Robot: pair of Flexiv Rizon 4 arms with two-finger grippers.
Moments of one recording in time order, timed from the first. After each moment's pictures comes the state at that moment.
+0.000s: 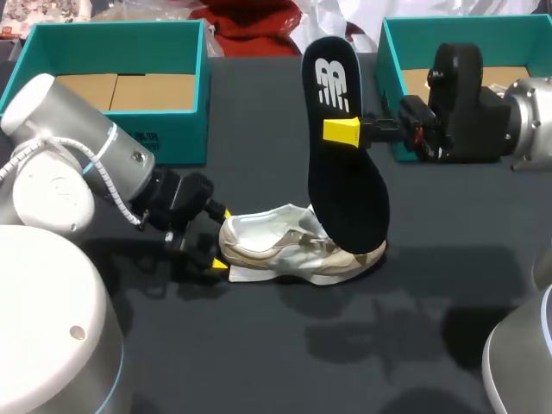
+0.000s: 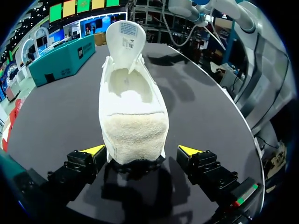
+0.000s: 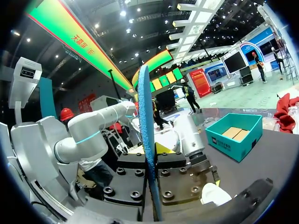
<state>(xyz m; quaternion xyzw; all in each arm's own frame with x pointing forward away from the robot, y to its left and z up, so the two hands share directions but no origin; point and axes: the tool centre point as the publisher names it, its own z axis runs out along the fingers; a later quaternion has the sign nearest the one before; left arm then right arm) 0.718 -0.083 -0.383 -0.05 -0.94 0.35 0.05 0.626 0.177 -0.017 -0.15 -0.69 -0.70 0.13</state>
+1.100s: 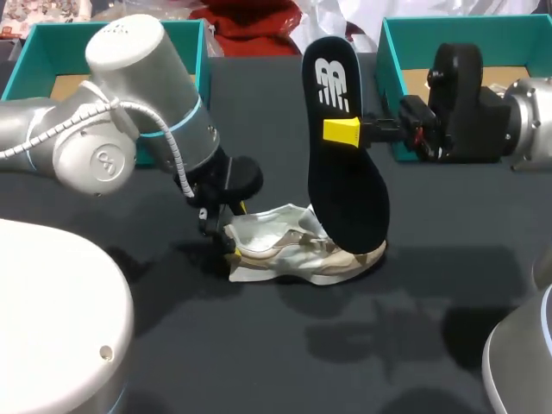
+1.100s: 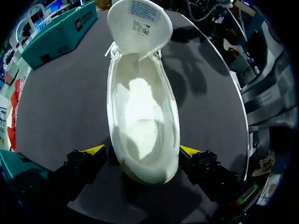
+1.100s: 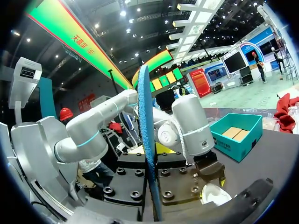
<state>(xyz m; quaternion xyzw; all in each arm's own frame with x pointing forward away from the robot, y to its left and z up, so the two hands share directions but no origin) 0.729 -0.099 -0.358 -0.02 -0.99 0.14 0.04 0.626 0.177 -0.017 -0.15 -0.69 -0.70 0.13</state>
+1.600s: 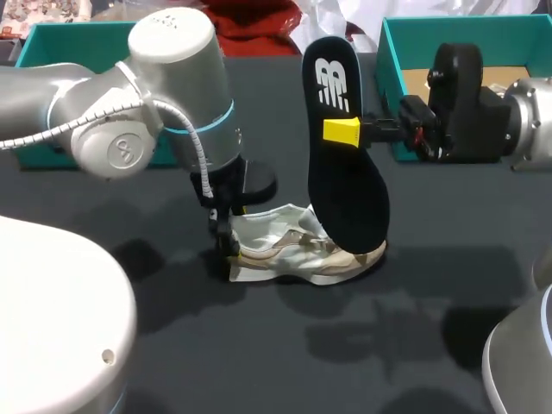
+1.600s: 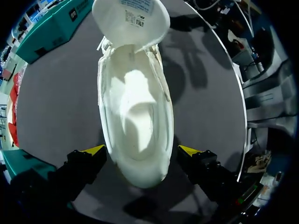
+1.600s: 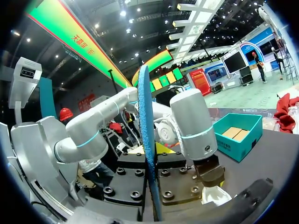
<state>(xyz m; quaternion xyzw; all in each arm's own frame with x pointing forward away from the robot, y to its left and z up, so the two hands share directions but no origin) 0.723 -0.100 -0.351 -0.02 -1.00 0.07 0.03 0.626 0.177 -0.017 -0.15 -0.69 -0.70 0.13</state>
